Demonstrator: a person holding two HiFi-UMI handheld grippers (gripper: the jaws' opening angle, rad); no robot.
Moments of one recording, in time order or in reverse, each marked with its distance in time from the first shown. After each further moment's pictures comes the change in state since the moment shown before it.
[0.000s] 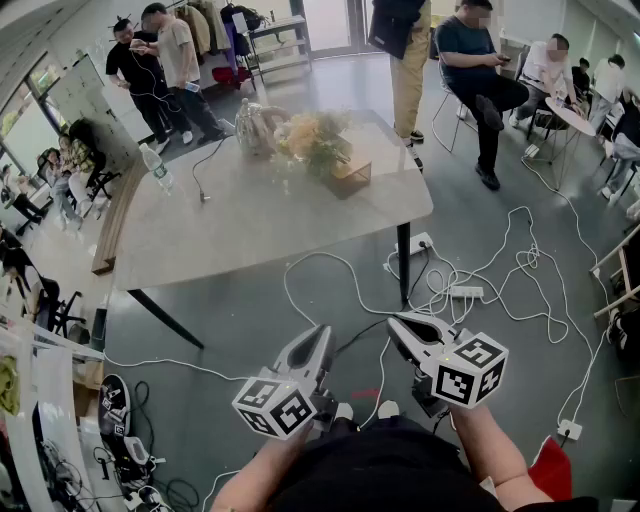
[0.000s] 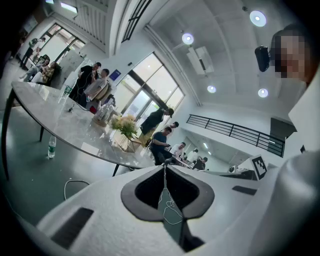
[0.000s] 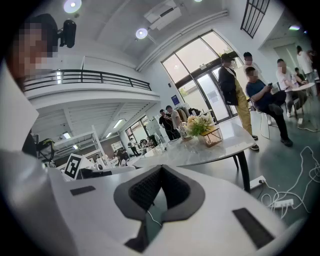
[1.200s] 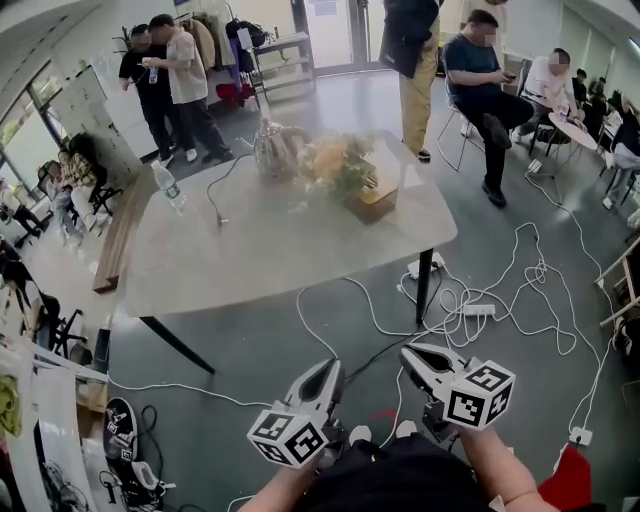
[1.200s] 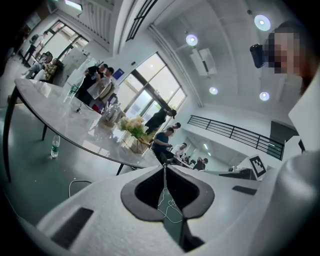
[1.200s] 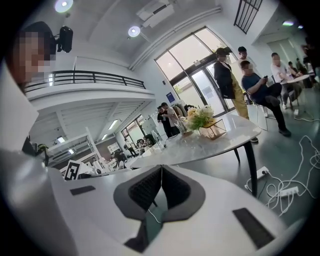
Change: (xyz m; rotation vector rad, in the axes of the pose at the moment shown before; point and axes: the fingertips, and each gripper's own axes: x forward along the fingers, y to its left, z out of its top) left arm -0.034 0.073 0.020 -0.028 0.004 -0.005; right arm 0.064 0.027 -0.016 0.069 0.020 -0.041
